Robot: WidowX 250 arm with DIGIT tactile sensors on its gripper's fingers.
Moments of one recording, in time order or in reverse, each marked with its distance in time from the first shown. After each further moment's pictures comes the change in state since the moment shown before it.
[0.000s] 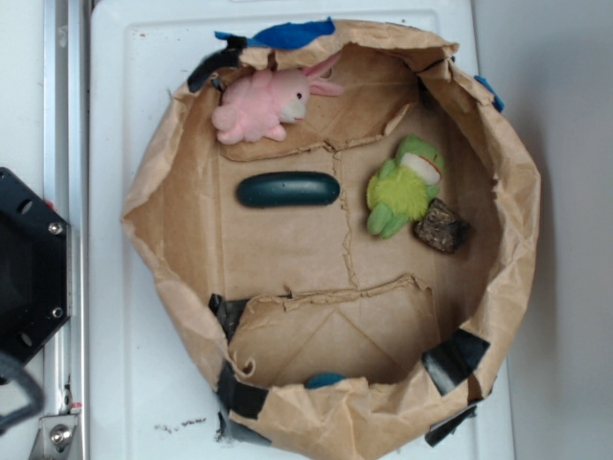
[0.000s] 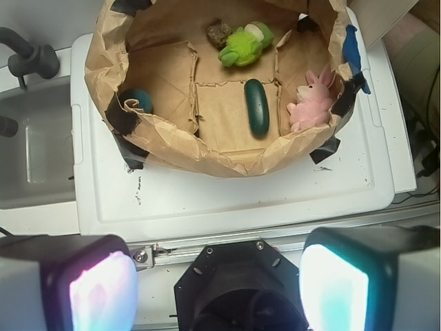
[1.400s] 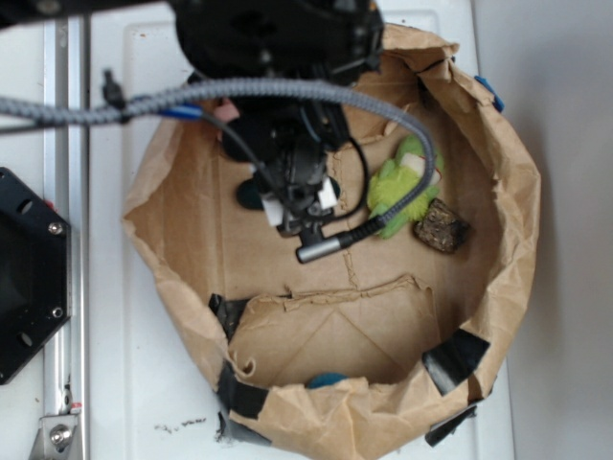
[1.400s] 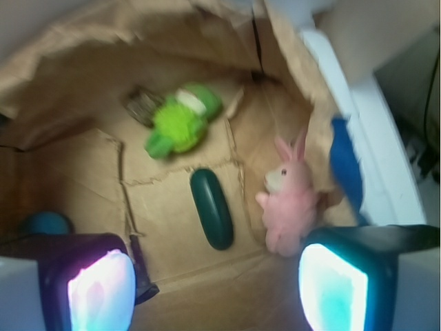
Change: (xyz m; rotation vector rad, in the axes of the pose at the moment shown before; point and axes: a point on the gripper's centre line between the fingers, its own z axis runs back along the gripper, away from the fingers) arm 0.107 0.054 -0.090 0.068 0.008 0.238
